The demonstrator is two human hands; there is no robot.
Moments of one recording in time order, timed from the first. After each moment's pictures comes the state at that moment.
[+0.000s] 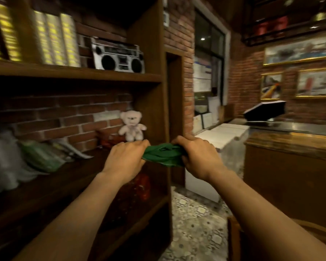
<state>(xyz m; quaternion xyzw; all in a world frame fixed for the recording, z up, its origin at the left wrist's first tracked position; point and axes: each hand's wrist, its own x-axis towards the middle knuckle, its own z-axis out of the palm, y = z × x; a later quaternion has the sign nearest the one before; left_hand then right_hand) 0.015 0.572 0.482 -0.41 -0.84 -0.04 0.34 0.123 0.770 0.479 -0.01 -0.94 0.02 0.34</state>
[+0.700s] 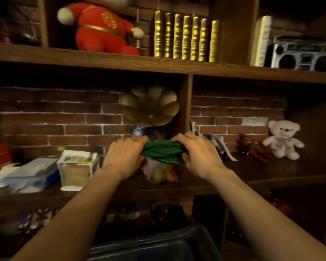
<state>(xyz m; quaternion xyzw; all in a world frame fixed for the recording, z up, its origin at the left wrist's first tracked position) -0.032 0.047 0.480 -0.08 -0.94 0.03 0.33 -0.075 0.270 0.483 0.34 -0.87 0.12 0.33</state>
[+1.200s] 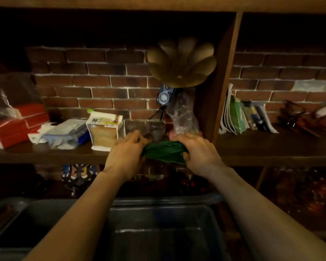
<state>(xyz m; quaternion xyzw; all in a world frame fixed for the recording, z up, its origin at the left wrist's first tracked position) -0.023 -0.018 0.370 -0.01 -0.97 0.00 0.26 -0.109 0.199 0.376 0.39 -0.88 0.18 0.21</state>
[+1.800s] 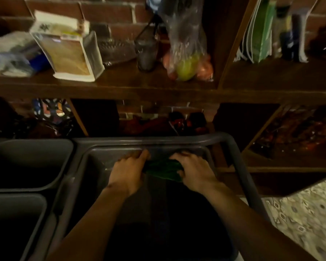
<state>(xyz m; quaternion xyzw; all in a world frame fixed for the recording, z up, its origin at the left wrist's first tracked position) -0.016 0.021 0.130 0.04 -0.99 -0.10 0.02 -0.100 0.225 0.140 0.32 -0.93 0.15 -0.08</state>
